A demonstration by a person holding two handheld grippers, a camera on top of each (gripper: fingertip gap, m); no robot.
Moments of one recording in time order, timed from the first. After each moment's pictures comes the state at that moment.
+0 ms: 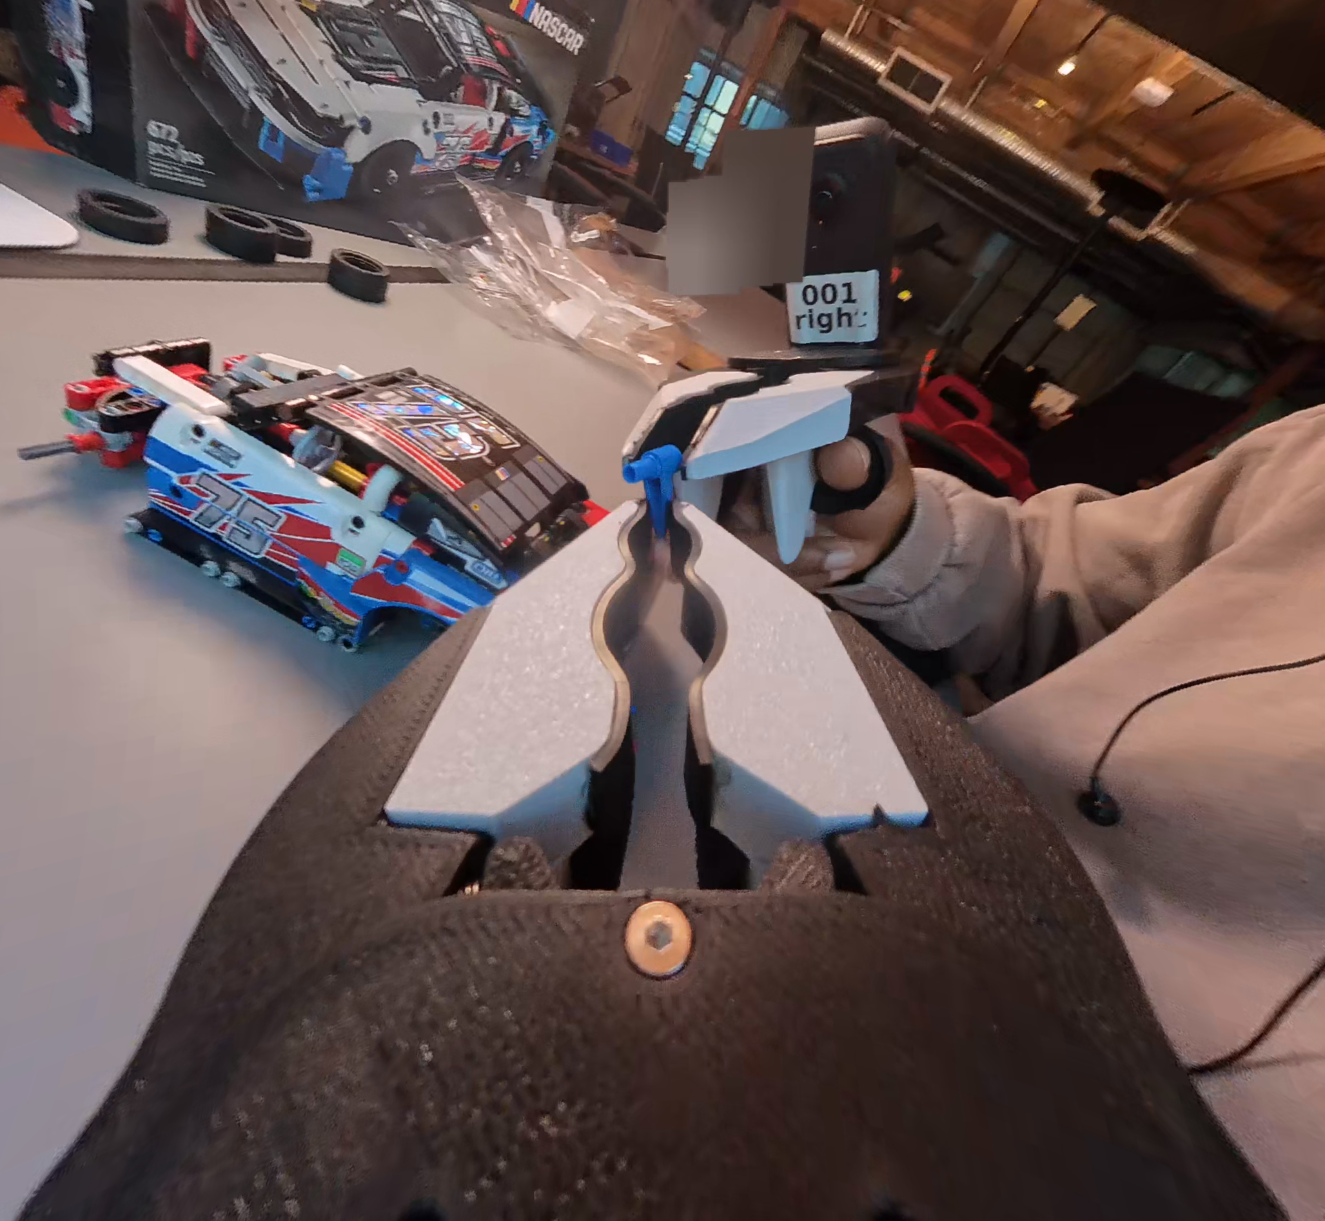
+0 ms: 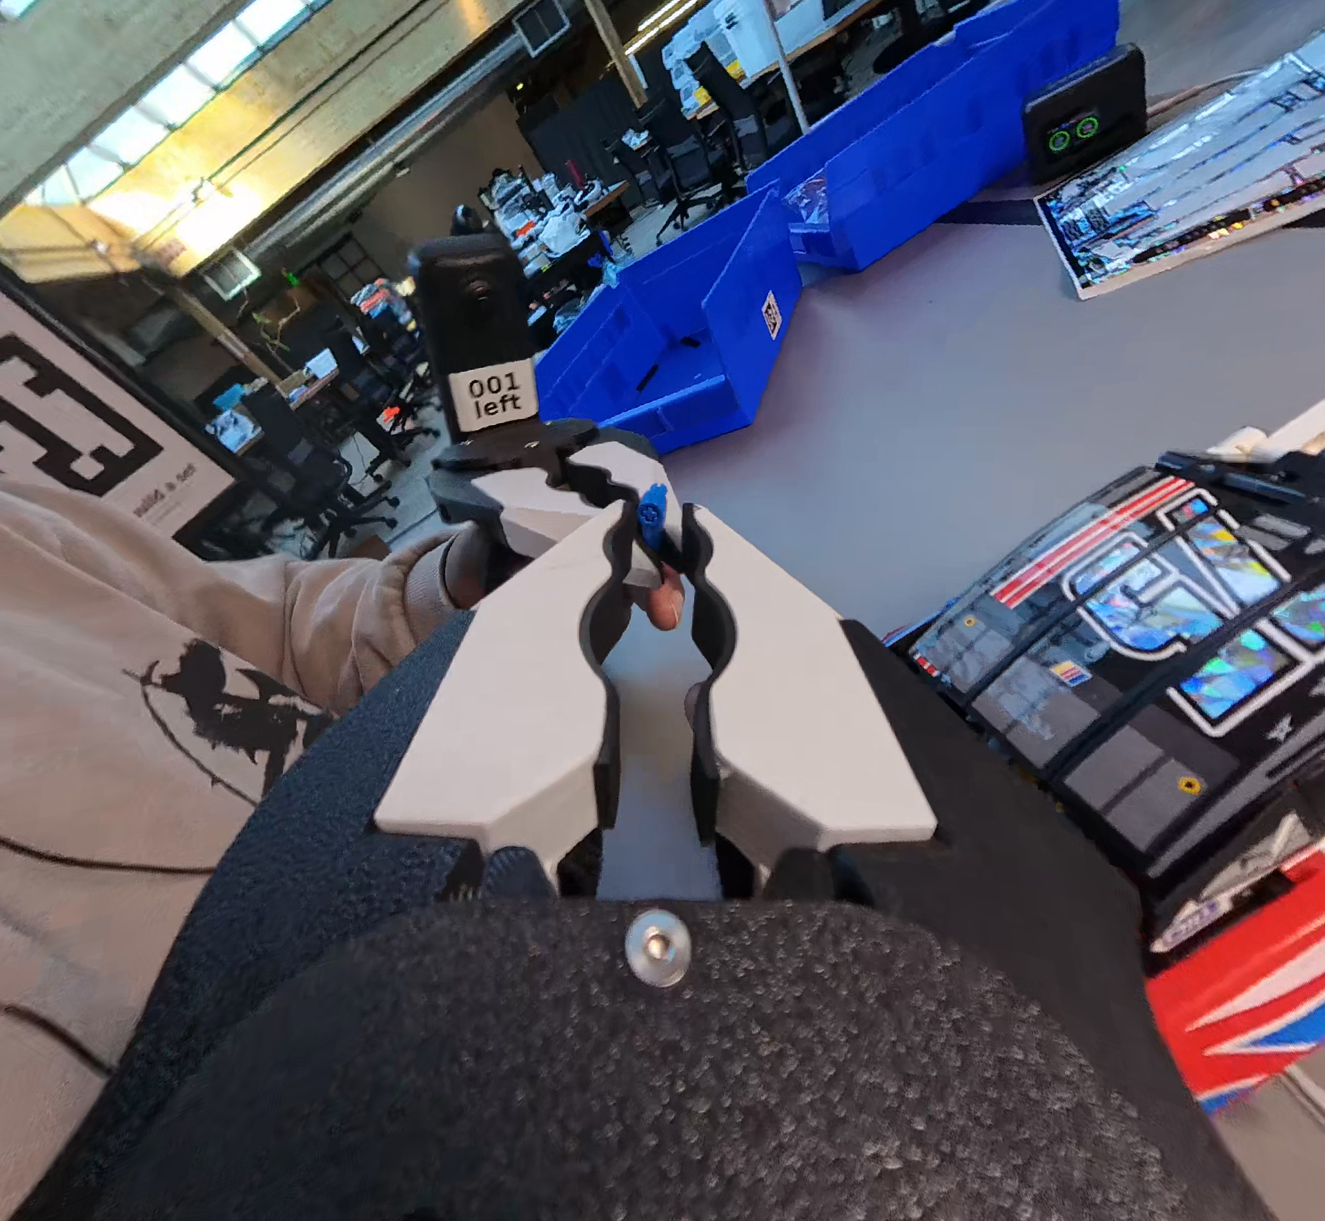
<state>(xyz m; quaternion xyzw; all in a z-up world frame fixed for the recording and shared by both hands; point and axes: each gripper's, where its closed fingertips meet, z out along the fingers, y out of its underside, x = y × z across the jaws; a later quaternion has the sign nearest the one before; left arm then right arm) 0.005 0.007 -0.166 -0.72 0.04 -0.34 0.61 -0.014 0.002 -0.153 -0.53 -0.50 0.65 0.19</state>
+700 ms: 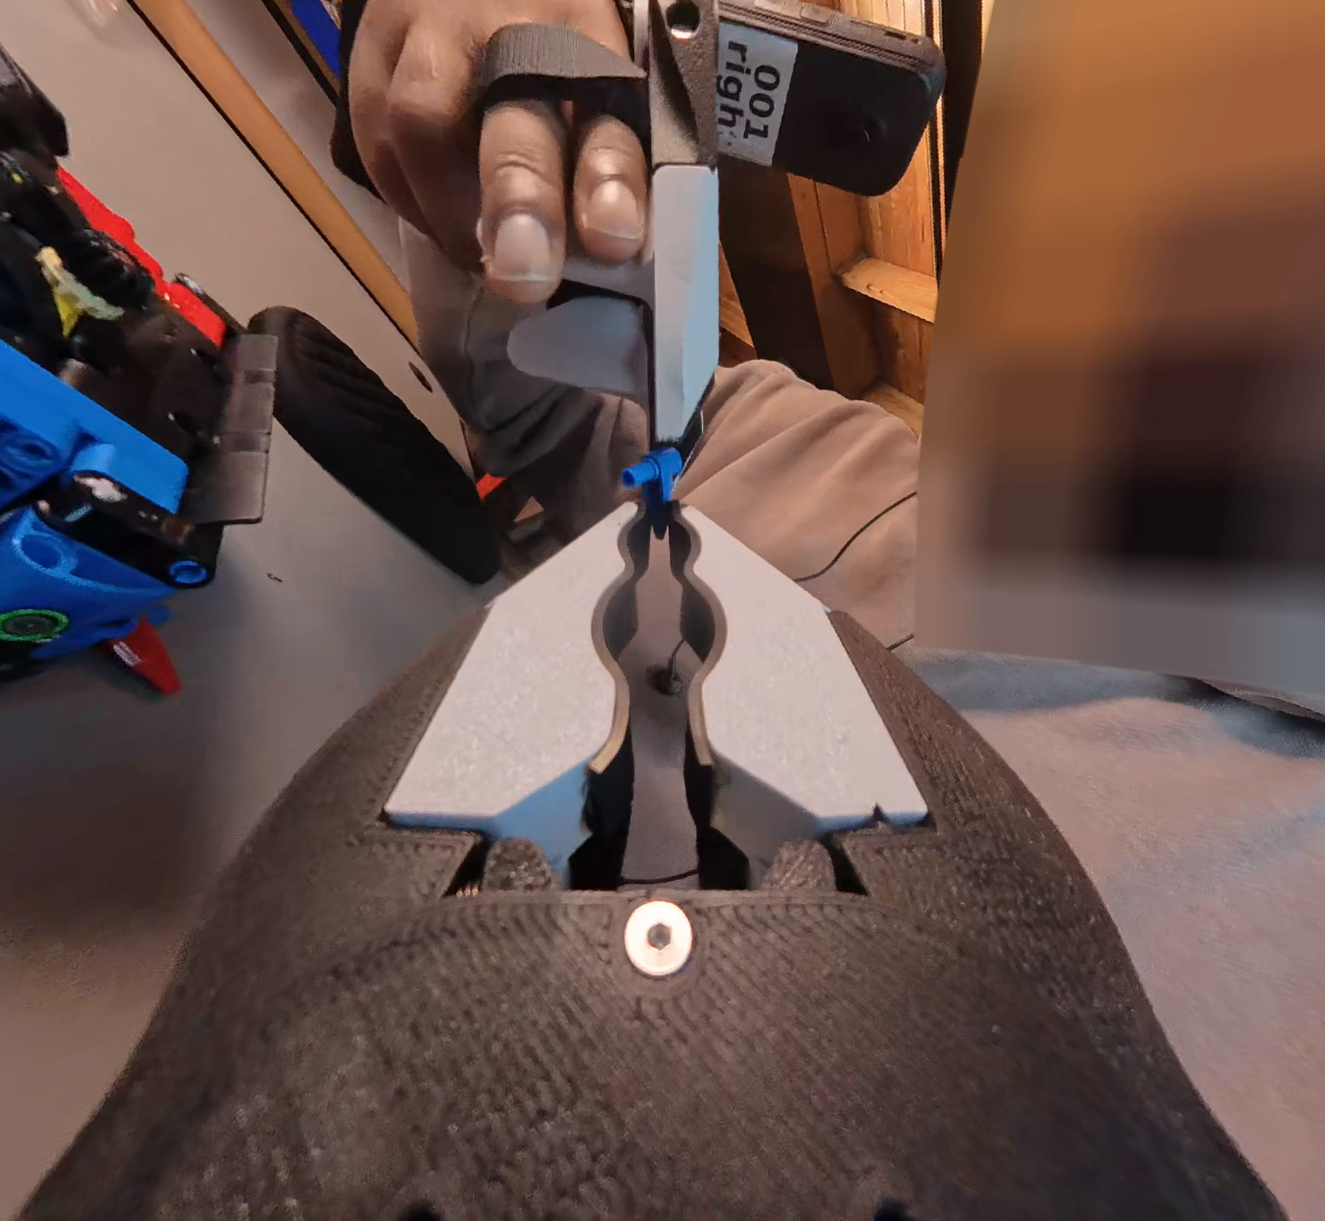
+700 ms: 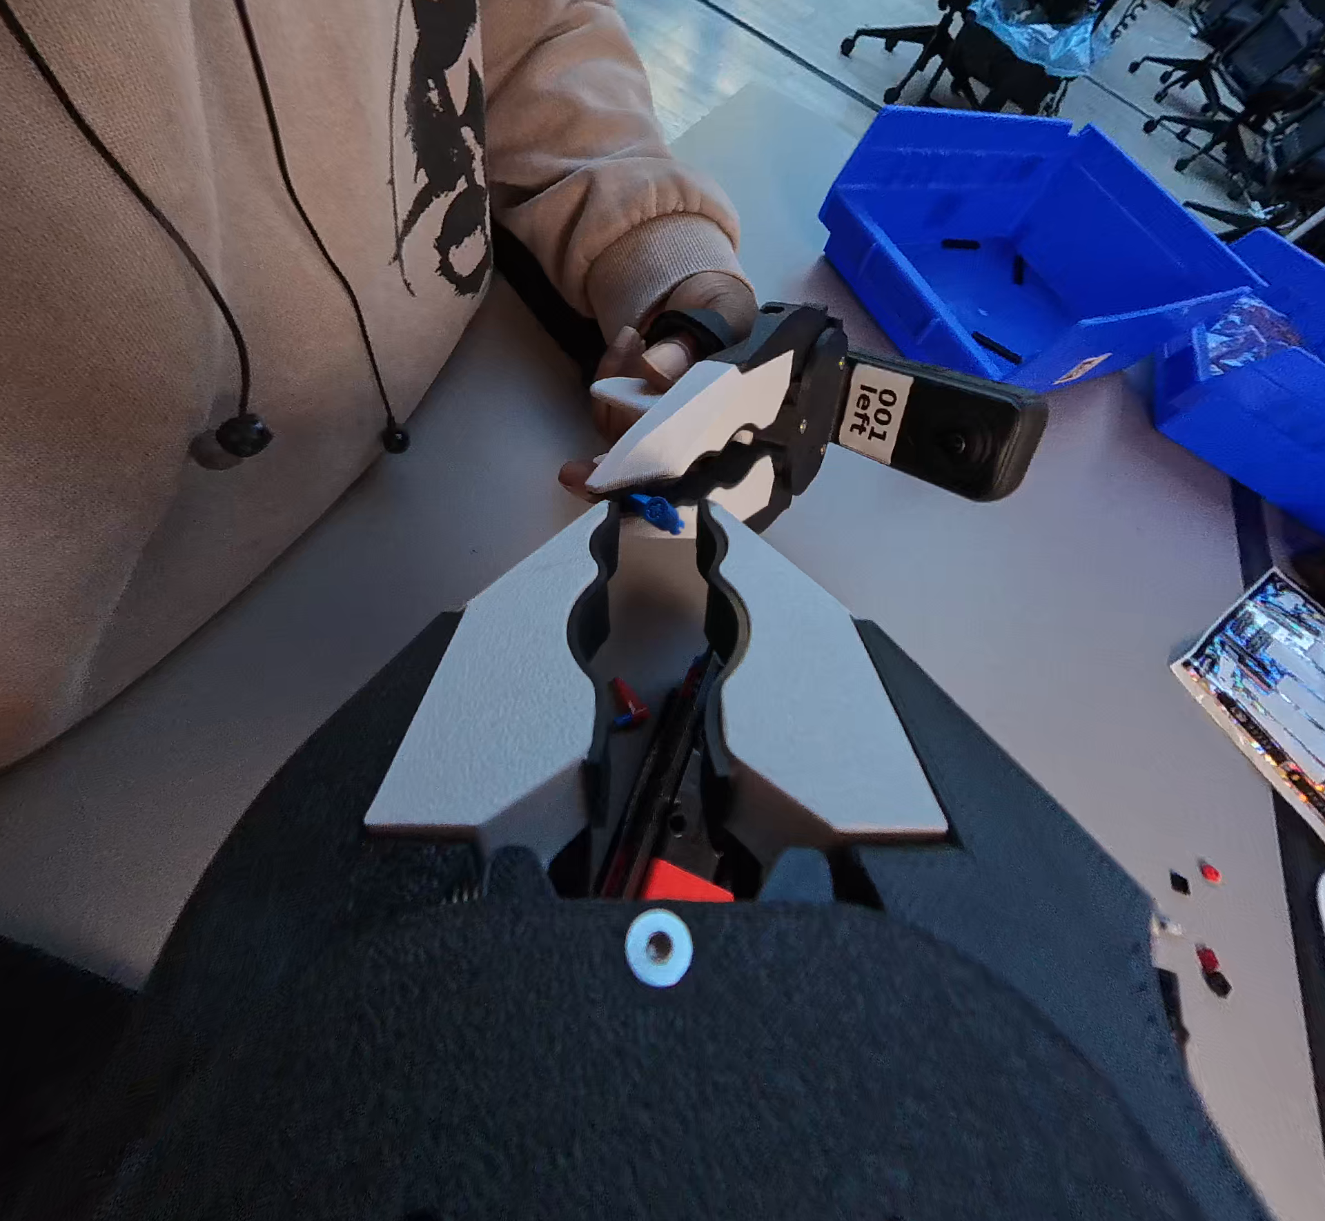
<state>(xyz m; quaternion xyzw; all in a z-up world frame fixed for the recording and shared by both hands) 0.072 -0.033 -0.162 -0.59 0.03 -0.73 0.35 0.050 -0.034 -0.160 -0.11 -0.85 0.47 0.22</state>
